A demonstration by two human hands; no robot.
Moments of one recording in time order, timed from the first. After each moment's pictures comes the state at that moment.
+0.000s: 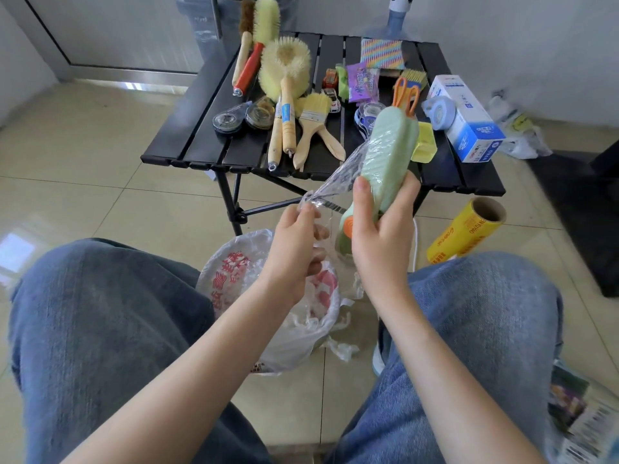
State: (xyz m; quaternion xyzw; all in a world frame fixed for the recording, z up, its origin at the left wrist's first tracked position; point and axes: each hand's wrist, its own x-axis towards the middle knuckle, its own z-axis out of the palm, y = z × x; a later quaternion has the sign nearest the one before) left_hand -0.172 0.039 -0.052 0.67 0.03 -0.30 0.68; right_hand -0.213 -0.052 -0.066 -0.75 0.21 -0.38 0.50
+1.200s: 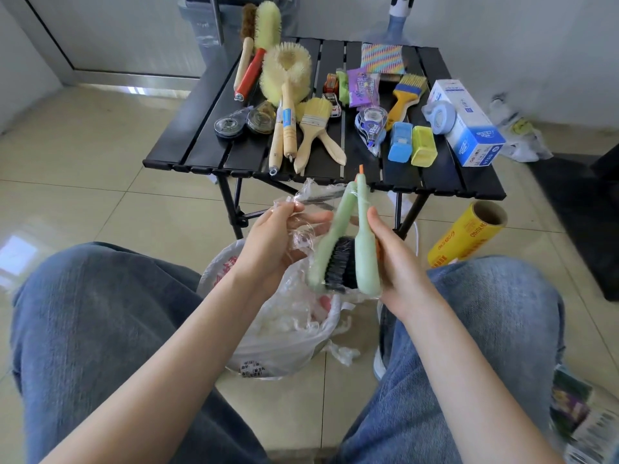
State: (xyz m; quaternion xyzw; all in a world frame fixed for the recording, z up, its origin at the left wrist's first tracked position) left_hand -0.149 0.056 -0.054 0.57 0.02 -0.32 0.76; right_hand -0.233 -0.075 -0.070 -0.49 0.28 -0.02 0.83
